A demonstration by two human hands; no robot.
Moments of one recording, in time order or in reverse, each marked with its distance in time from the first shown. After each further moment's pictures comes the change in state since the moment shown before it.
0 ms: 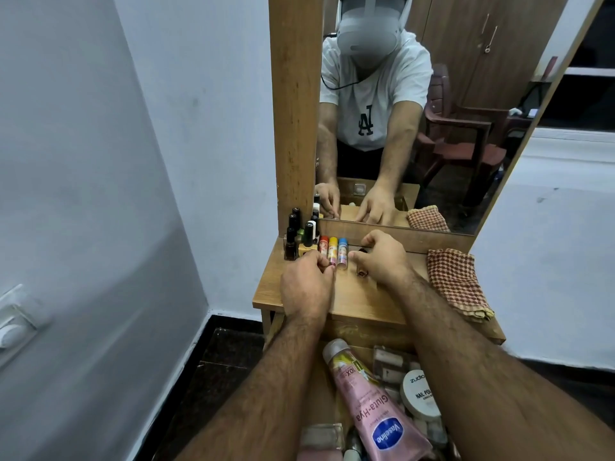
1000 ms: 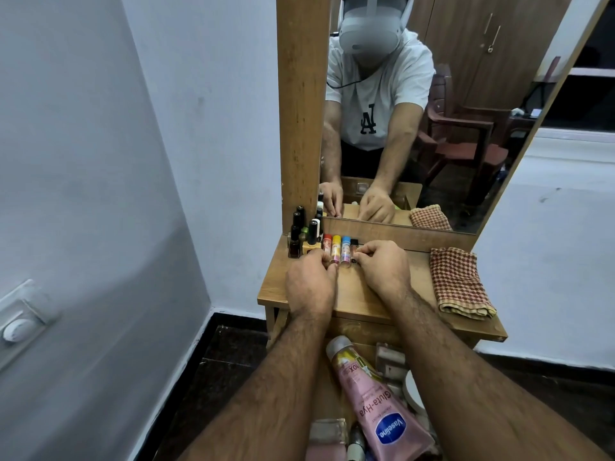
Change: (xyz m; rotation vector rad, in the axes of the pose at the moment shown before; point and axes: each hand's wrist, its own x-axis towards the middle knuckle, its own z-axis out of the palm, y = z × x) left_hand 0.002 0.000 0.003 0.035 -0.011 -0.006; right_hand -0.013 0.003 0.019 -0.042 0.198 -0.040
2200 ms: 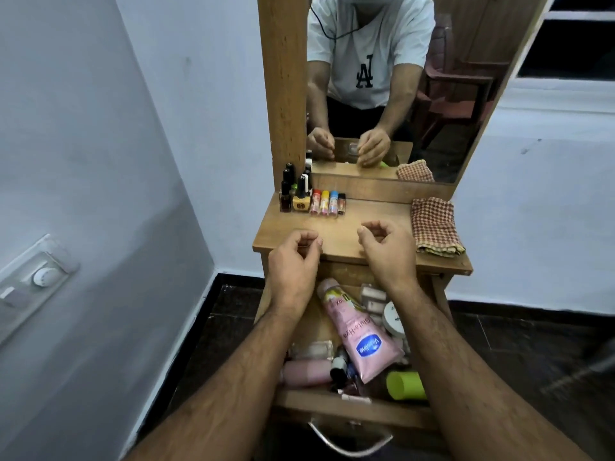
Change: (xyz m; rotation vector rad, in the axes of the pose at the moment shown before) left_hand -0.070 -0.041 -0.015 -0.508 0.045 0.096; right_hand -0.088 0.036 -0.035 0.392 0.098 -0.107
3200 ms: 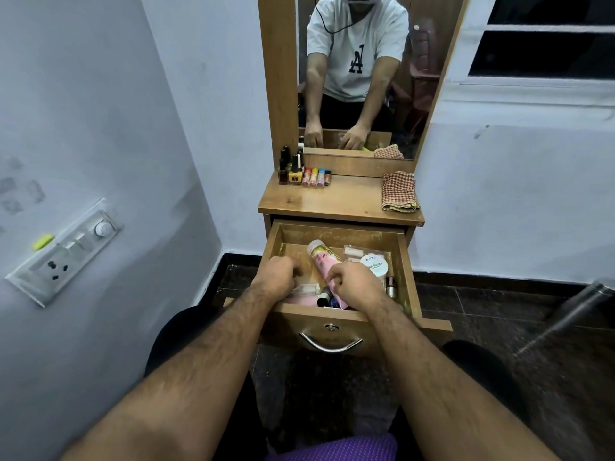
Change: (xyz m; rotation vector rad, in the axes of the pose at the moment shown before) left_hand -0.093 0.006 -0.073 0.802 -0.667 0.024; right_hand -0.140 0.010 -0.035 -0.595 -0.610 -0.035
